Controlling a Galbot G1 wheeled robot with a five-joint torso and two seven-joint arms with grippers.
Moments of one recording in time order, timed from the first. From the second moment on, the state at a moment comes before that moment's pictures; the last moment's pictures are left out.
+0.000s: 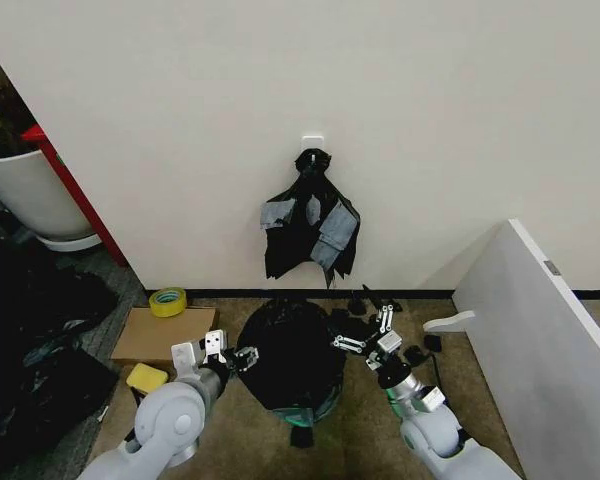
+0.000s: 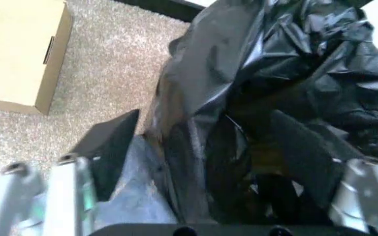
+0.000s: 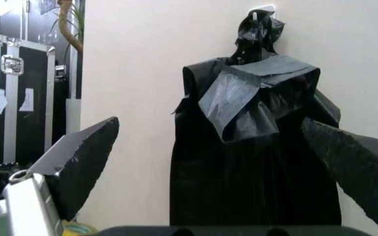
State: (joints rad) left arm 1.30 -0.99 -0.19 -2.11 -1.13 0.51 -0.62; right arm -1.21 1.11 0.08 1.63 0.31 0.78 -0.15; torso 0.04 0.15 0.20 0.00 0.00
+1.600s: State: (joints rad) left arm 1.47 -1.35 -0.53 -2.09 -0.38 -0.35 -0.05; right arm -1.51 1.43 0.61 2.03 0.14 0.33 -0.05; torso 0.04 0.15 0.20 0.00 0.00
